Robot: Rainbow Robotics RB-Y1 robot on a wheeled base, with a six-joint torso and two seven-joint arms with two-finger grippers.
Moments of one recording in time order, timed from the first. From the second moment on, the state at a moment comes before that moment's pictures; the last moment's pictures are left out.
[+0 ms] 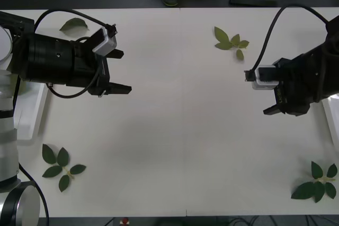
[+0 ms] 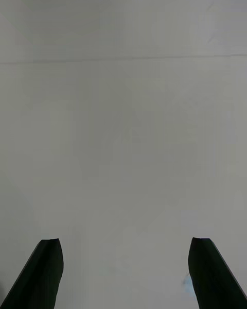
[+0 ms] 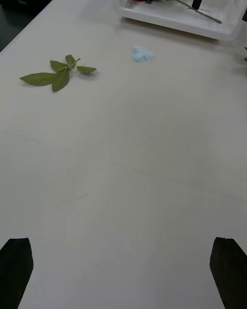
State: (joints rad) right arm -0.44 -0.81 0.08 -1.99 -1.14 1.68 2.56; left arm -0.48 0.27 0.26 -1.78 1.12 1.67 -2.67
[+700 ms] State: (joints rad) right arm -0.44 -0.78 0.05 -1.97 -1.11 1.58 2.53; left arm -0.48 0.27 0.26 -1.78 1.12 1.67 -2.67
